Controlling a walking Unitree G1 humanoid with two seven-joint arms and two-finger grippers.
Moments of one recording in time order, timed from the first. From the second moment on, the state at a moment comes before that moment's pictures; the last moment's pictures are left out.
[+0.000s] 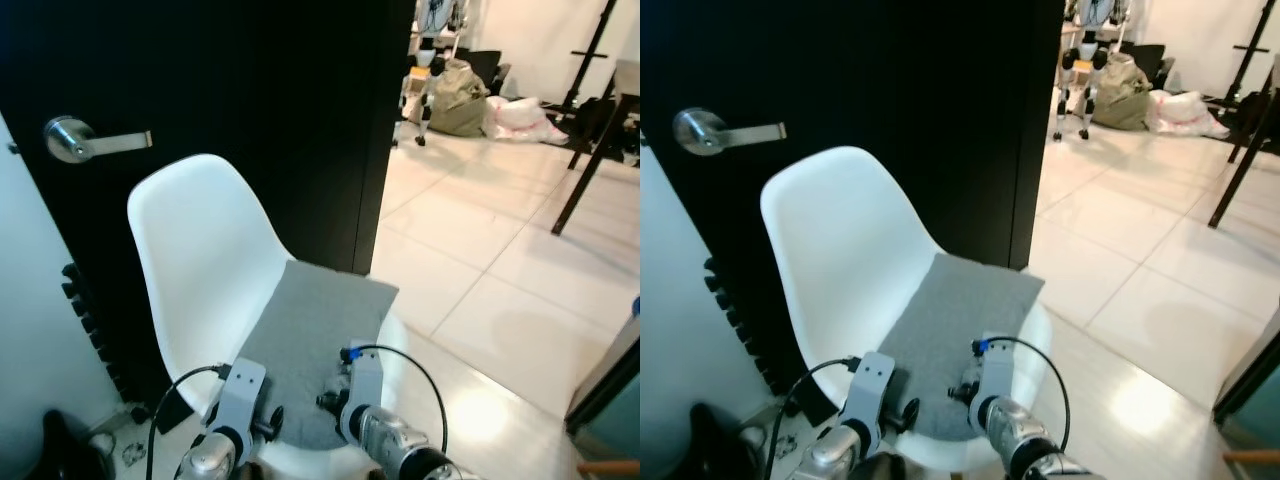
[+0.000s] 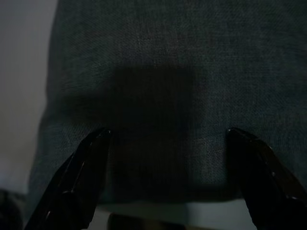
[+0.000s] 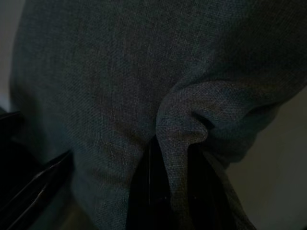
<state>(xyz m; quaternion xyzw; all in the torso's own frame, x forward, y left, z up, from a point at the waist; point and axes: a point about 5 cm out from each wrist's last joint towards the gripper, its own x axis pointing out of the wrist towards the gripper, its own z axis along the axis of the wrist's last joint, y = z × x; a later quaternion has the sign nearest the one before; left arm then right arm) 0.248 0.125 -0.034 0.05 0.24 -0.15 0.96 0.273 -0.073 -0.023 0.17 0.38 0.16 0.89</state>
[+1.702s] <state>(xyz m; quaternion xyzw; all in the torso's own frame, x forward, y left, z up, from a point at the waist) 0.301 0.150 0.059 0.16 -0.04 0.06 0.98 0.233 -0.021 -0.008 0.02 0.39 0.63 0.67</state>
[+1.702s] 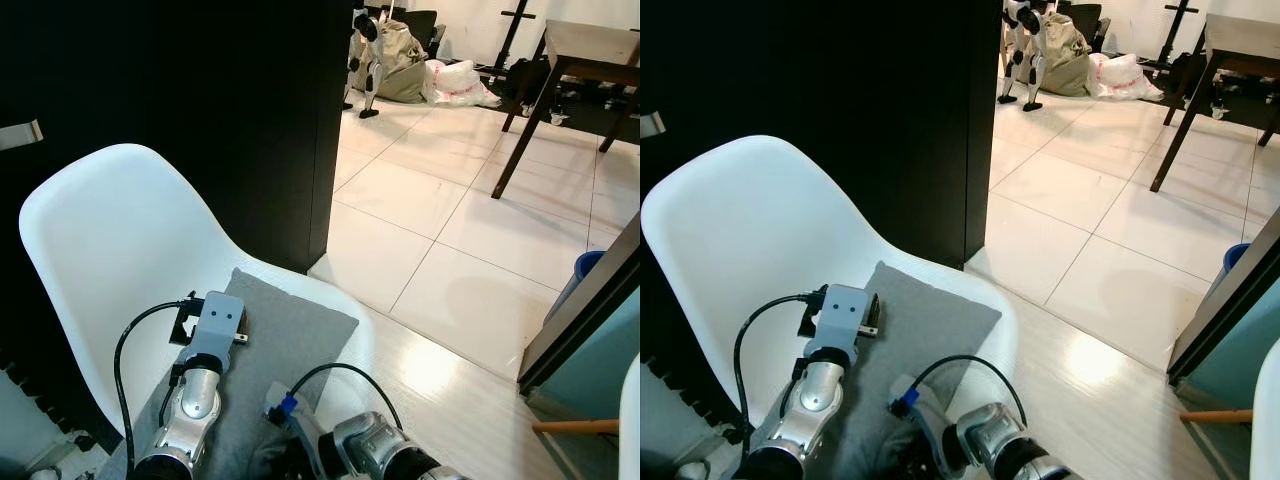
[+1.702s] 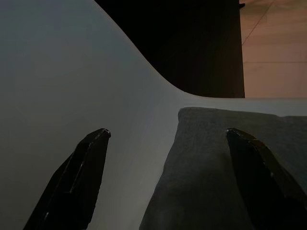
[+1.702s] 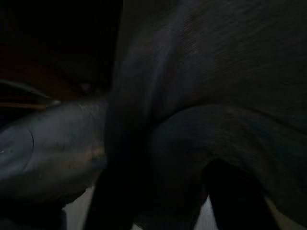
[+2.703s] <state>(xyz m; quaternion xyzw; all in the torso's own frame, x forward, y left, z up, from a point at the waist) 0.319 0.137 0.062 0.17 -0.02 0.03 0.98 0.269 -0.090 0.019 0.21 0.28 0.55 0.76</state>
